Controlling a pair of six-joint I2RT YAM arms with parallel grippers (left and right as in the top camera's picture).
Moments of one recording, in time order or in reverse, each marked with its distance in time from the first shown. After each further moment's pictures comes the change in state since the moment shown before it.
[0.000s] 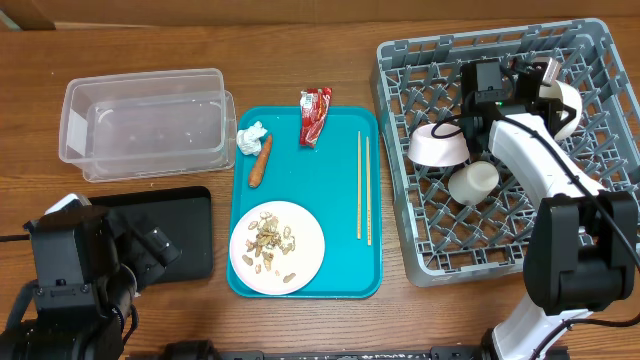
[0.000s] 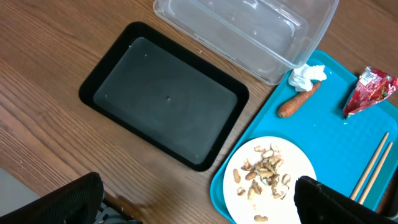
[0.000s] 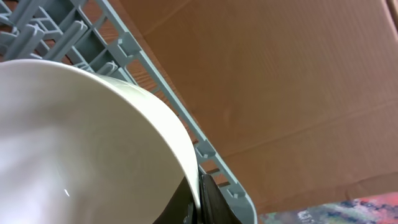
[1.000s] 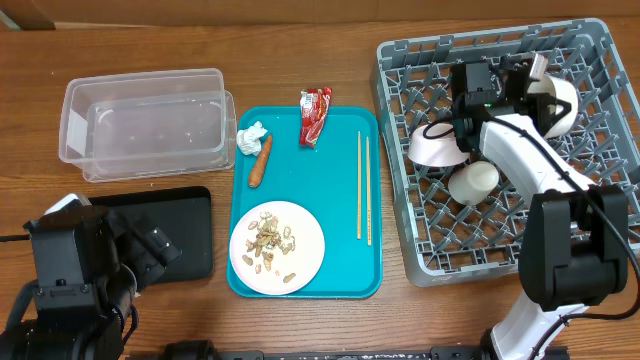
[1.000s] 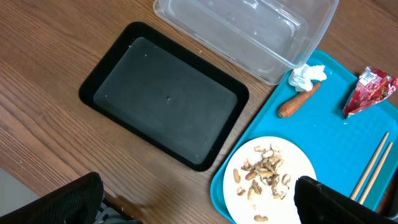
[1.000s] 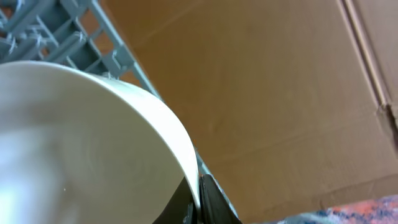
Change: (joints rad) left arm 0.000 0.000 0.000 0.000 0.000 0.000; right arm 0.034 0.024 -0.006 0.110 0.091 -0.127
